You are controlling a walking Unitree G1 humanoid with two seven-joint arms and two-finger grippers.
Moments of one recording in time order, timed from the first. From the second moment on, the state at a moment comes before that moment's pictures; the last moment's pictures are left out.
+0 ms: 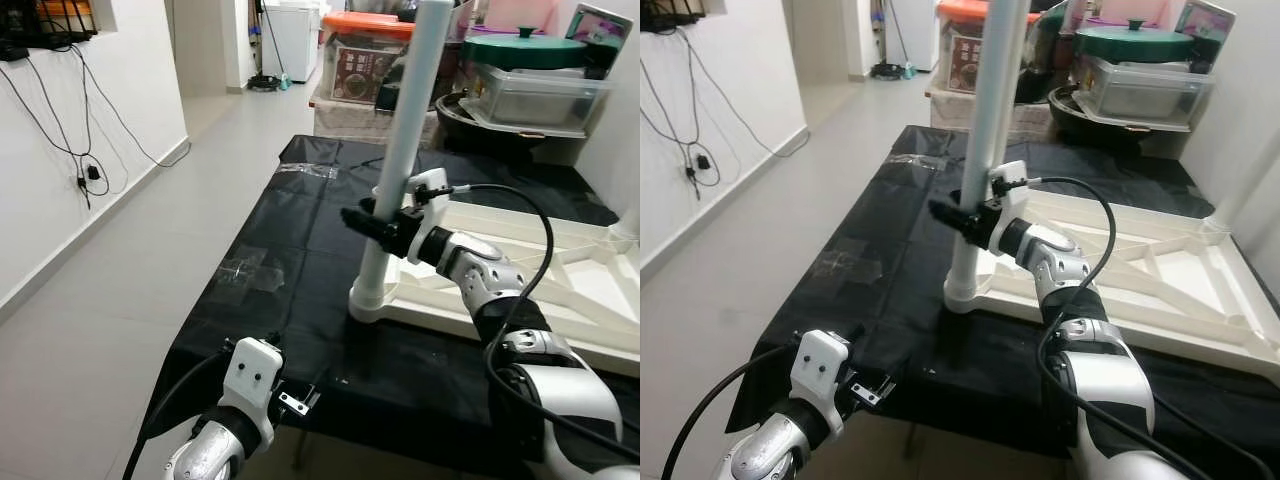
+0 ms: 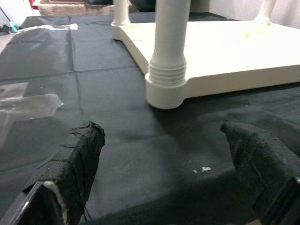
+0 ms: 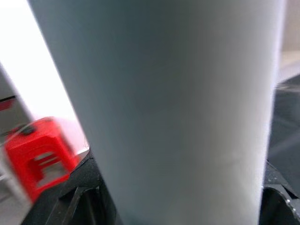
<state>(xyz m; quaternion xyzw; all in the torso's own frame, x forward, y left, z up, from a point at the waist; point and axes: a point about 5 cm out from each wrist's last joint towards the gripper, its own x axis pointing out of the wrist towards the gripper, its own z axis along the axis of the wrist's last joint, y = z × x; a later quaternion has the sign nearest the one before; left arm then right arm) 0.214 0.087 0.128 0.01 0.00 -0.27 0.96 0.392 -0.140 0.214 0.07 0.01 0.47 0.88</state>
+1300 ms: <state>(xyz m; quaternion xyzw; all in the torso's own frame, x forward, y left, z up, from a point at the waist) 0.217 0.090 0.125 0.01 -0.01 -0.27 0.96 0.369 -0.136 0.192 0.07 -0.06 -0.16 0.98</state>
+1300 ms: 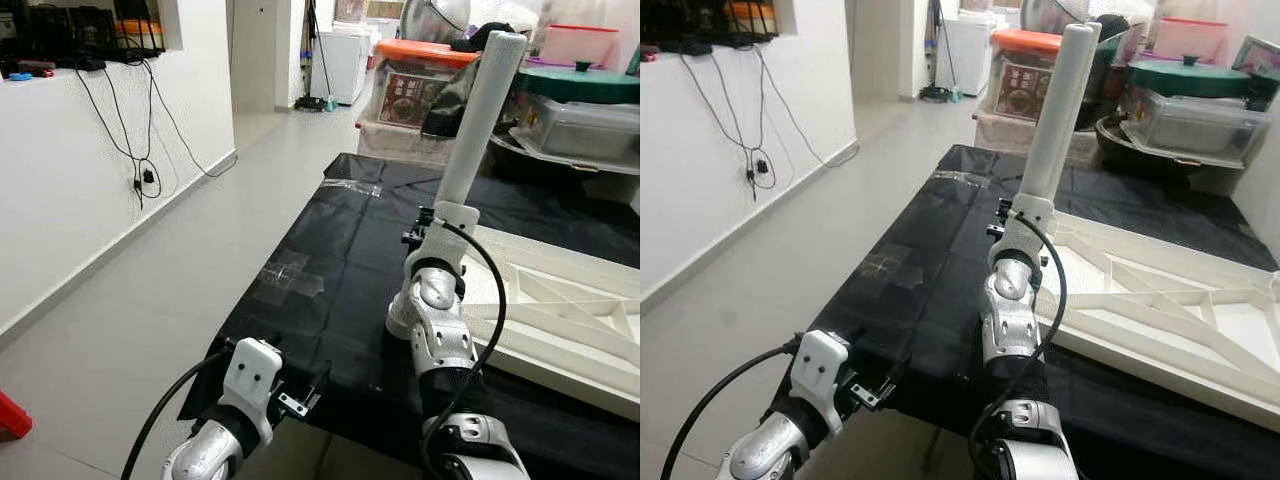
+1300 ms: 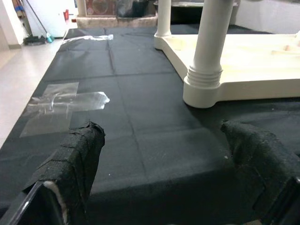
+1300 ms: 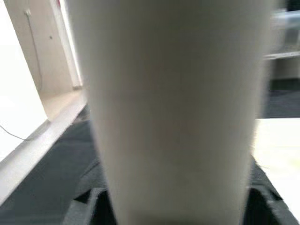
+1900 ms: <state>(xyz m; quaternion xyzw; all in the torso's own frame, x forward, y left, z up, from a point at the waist) 0.218 0.087 0.125 0.00 -0.01 -0.27 0.96 0.390 -0.145 0.199 0.09 -0.03 0.25 0.96</state>
